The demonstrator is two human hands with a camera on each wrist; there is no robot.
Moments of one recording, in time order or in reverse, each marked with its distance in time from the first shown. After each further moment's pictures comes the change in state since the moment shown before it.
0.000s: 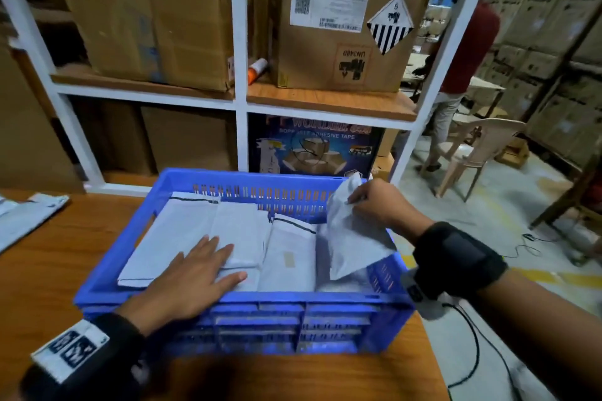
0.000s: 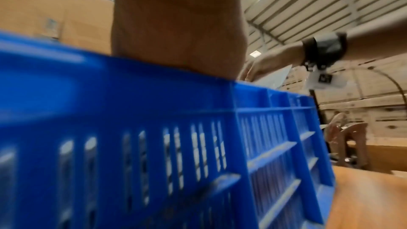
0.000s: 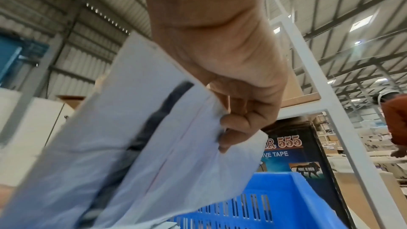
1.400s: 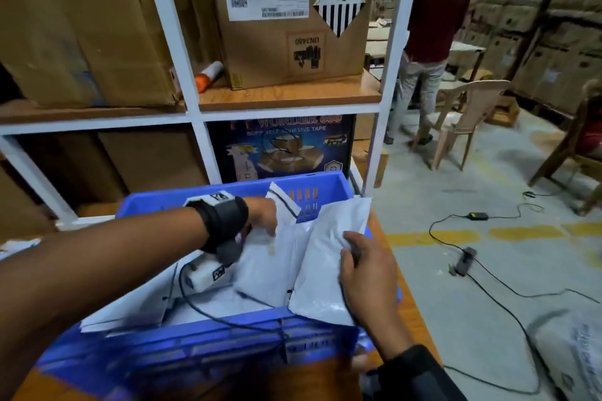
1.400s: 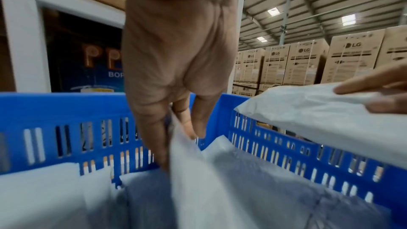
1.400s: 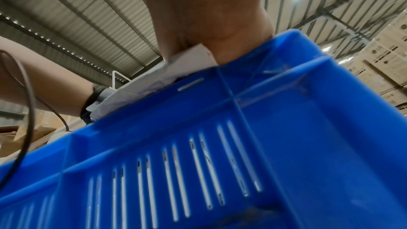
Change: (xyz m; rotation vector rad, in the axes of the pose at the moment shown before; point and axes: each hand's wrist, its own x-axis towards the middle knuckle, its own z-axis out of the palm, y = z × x) left_hand 0.175 0.132 -0.055 0.228 -0.347 0.022; right_hand -0.093 0.025 0.097 0.461 0.570 0.171
